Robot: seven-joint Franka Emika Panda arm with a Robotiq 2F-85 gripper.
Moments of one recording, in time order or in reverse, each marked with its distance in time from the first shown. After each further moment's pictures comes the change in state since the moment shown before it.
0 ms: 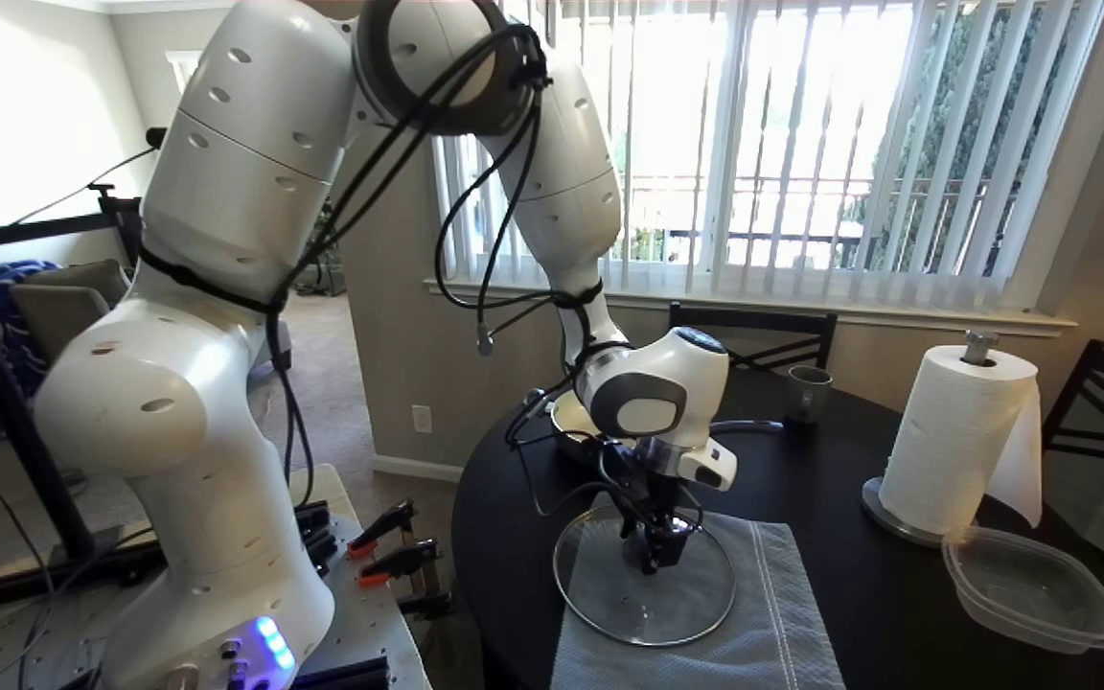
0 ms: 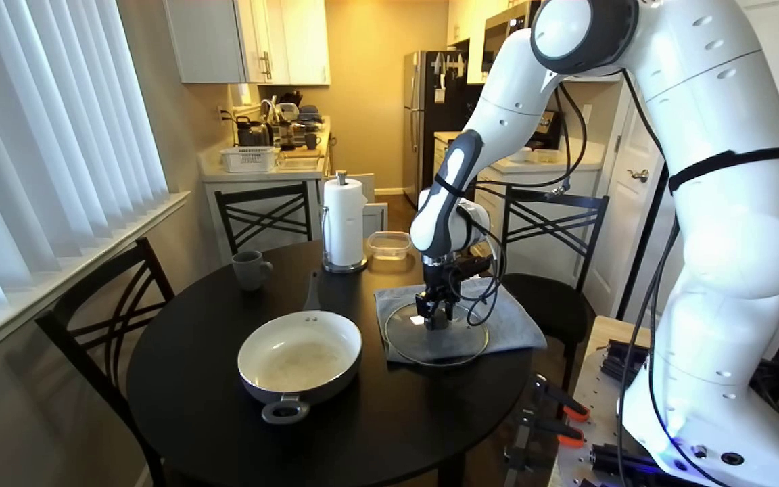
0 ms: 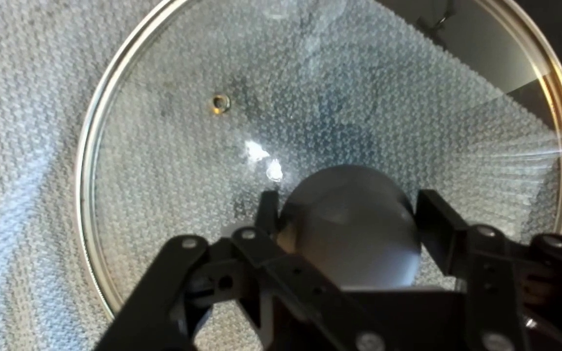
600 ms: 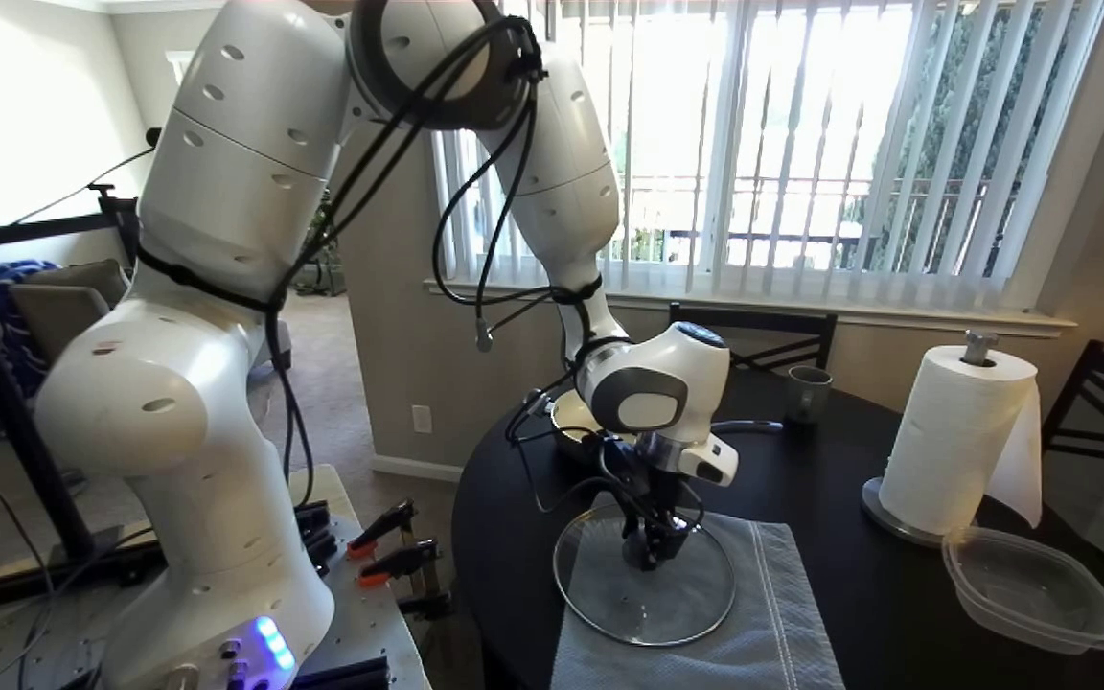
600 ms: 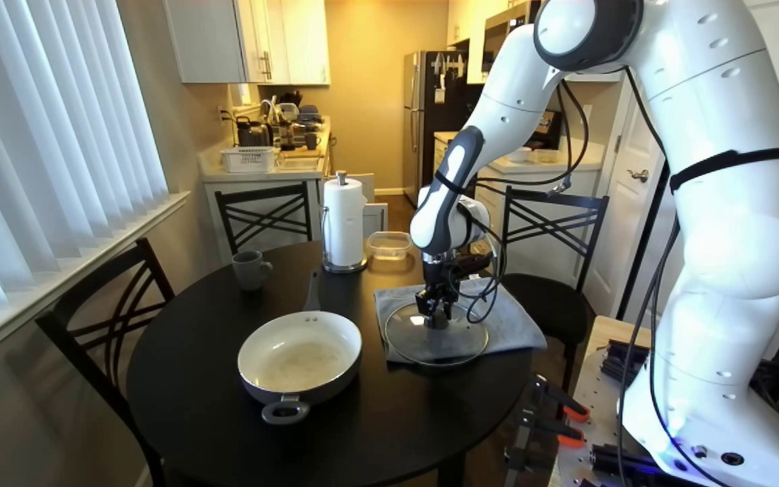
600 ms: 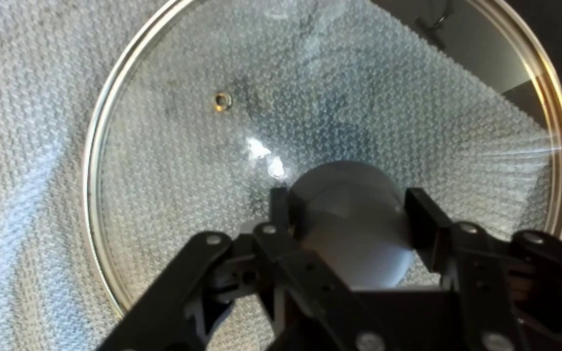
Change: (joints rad) arm 0.003 -0.017 -0.003 -0.003 0.000 -0.012 0.000
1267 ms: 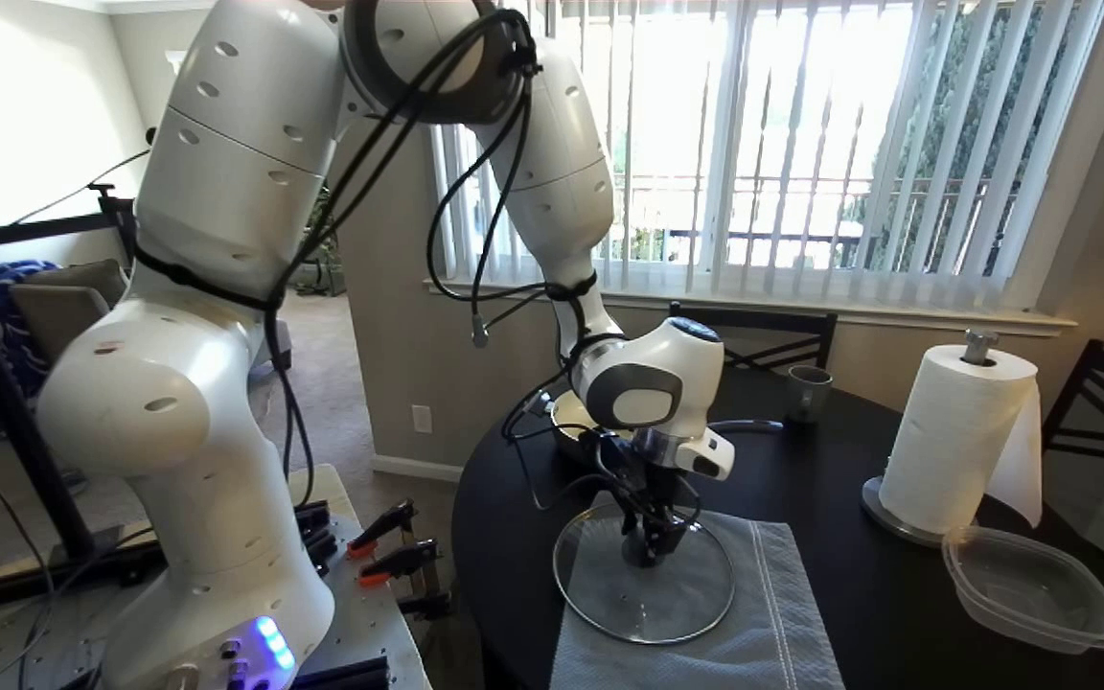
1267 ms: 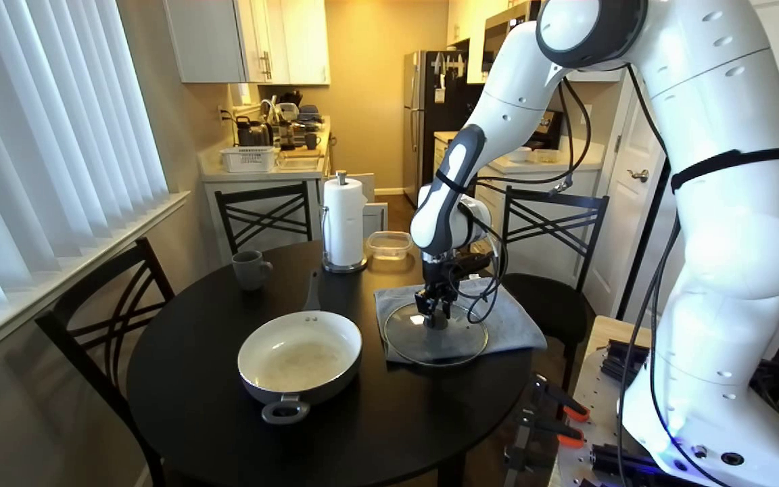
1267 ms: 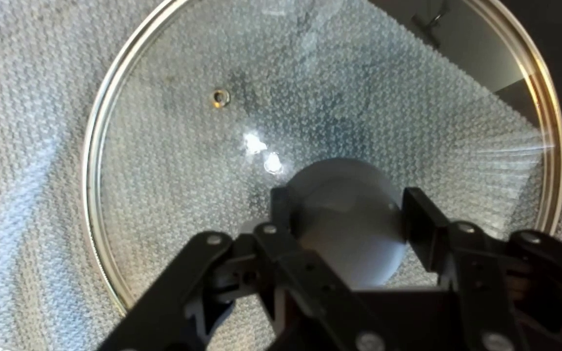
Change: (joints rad) arm 0.012 -0.019 -0.002 -0.023 0.000 0.025 0.000
